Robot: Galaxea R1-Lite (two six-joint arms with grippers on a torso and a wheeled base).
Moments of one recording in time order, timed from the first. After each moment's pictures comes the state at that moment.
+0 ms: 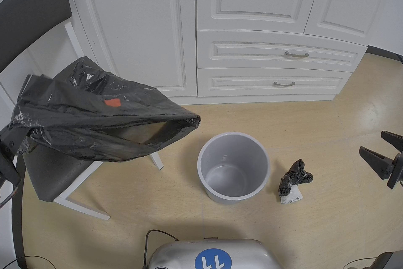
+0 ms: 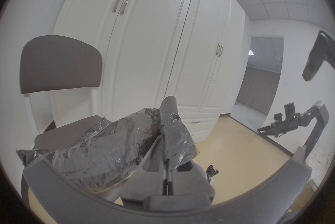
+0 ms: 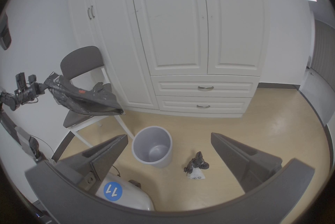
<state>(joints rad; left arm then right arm) -0.29 0.83 -0.39 -0.62 -0.16 -0.12 0.40 0.86 -0.51 -0.20 -0.09 0.01</state>
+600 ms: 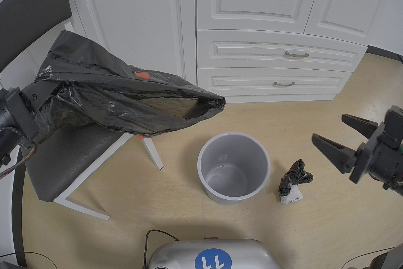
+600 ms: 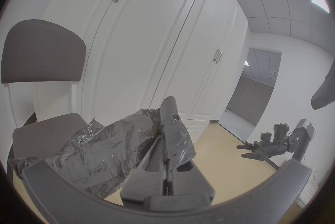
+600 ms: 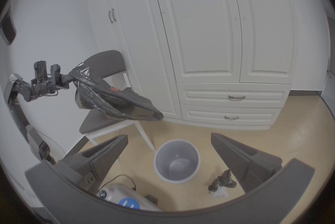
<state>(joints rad) -0.45 1.04 -0.60 -0.64 -0.09 -0.20 0.72 1.13 -0.53 -0.55 -0.23 0.02</state>
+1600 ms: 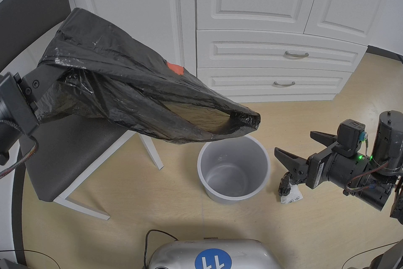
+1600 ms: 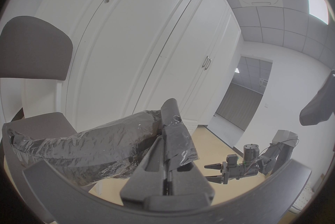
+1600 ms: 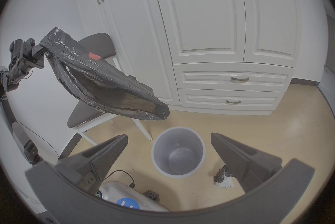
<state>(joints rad) -0.68 1.06 -0.67 -0.64 0.04 -0.21 0.72 1.41 -0.51 -0.71 -0.28 0.09</state>
